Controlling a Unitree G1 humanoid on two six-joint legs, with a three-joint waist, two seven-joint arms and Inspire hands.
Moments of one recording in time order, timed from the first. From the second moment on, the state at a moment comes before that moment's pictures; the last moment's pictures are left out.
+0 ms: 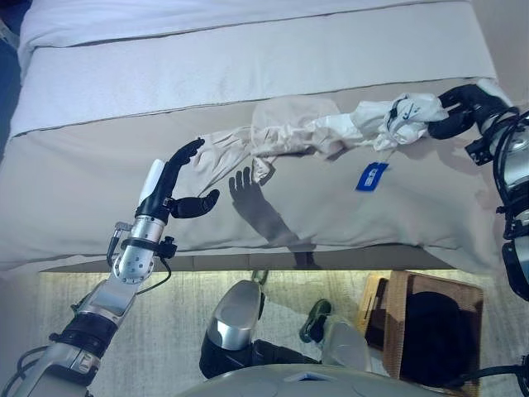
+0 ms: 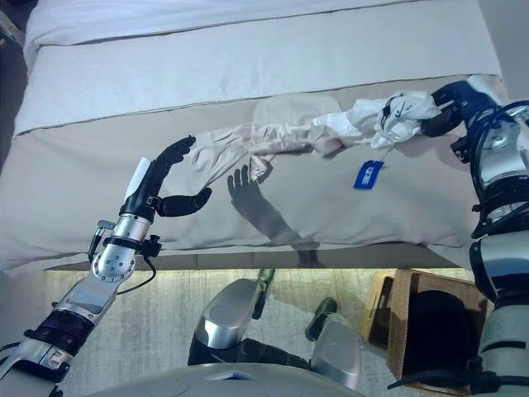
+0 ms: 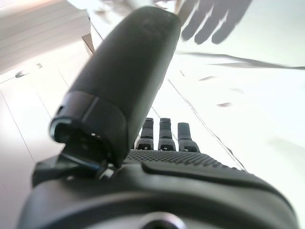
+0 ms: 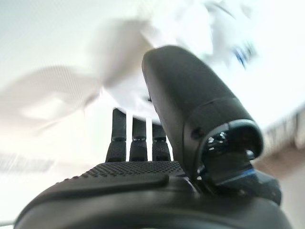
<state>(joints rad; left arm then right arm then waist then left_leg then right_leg) -0.12 0.65 -0.26 0.26 -0.06 -0.42 0.25 -1.04 -0.93 0.36 1.05 -0.06 0.04 0.09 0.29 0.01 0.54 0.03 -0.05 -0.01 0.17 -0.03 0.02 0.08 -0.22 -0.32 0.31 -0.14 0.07</state>
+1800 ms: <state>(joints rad) 0.00 0.64 -0.32 0.22 -0.04 -0.49 0.37 -1.17 -0.92 0.57 1.06 -0.10 0.13 -0.06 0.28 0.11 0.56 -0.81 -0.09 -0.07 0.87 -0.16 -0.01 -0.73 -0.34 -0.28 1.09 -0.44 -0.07</state>
